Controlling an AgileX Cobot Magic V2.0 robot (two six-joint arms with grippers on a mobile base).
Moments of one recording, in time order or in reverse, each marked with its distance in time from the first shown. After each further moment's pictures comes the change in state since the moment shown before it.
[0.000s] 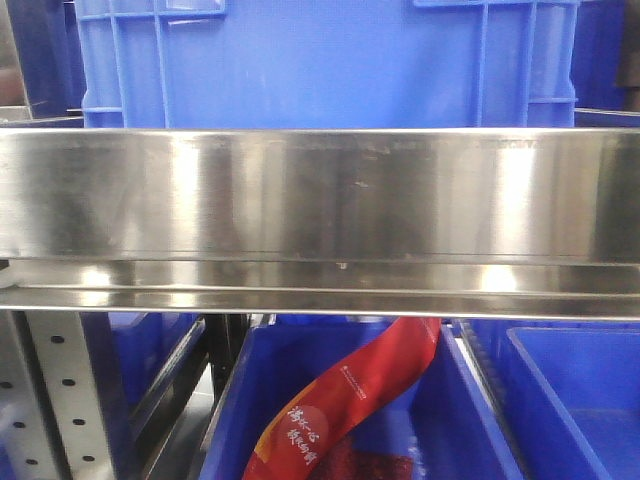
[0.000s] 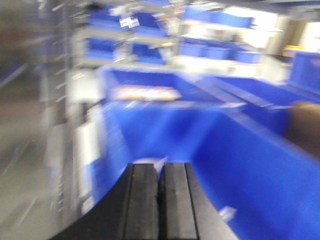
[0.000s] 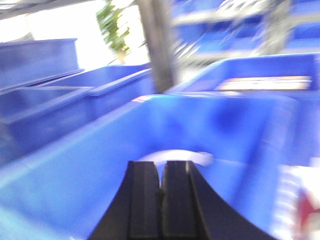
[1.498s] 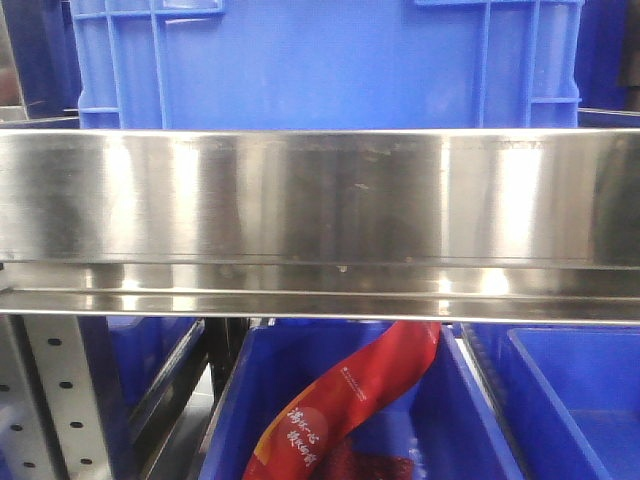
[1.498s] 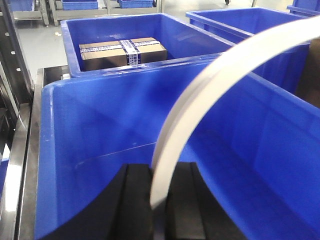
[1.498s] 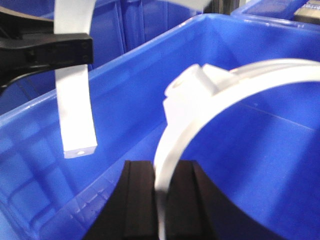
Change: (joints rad) left arm -0.143 0.595 -0.501 0.000 0.094 0.130; right arm 0.068 0.548 -0.585 0.060 0.469 -0.090
